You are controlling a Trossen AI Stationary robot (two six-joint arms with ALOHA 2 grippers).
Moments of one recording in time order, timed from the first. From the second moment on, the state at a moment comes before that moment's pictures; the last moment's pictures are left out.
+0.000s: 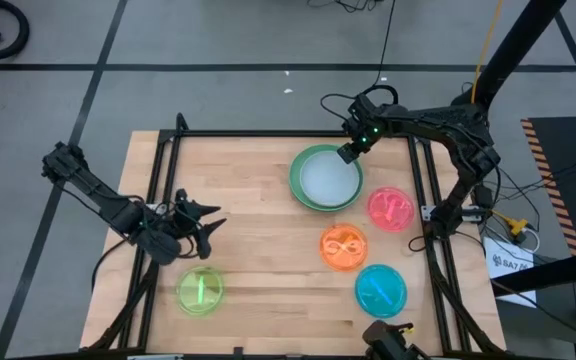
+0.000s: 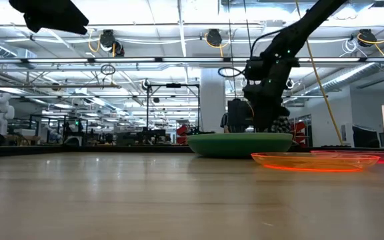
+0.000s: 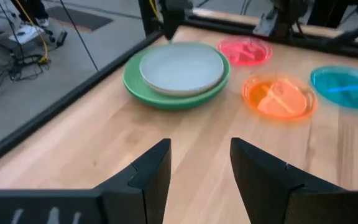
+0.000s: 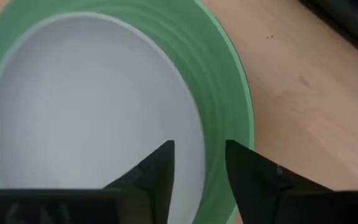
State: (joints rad) left arm -0.63 0.94 0.77 -0.64 -0.94 -0.72; right arm -0.85 1.70 1.17 -0.73 -0.29 0.05
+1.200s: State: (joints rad) left arm -0.48 1.05 0.79 -0.64 -0.94 -0.54; right arm -0.09 1.39 0.75 -0.91 -0.13 0.87
